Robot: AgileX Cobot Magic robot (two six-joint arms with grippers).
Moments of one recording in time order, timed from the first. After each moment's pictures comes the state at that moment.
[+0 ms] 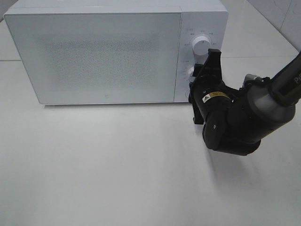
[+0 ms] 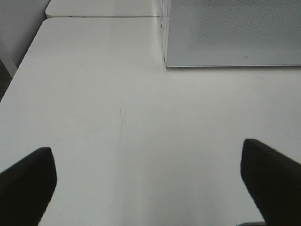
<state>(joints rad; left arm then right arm) 0.07 0.00 -0.52 -0.10 1.09 0.08 0.61 2.08 -0.78 0.70 -1.19 1.46</state>
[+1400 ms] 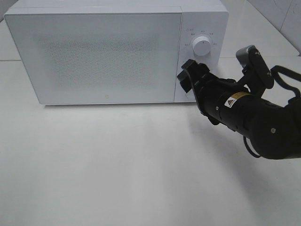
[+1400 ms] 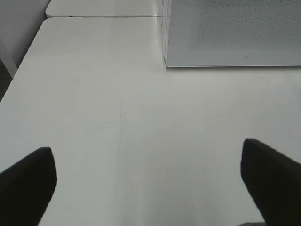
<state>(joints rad) 0.07 0.00 -0.52 -0.10 1.09 0.08 0.62 1.72 -0.54 0.47 -0.82 0.76</state>
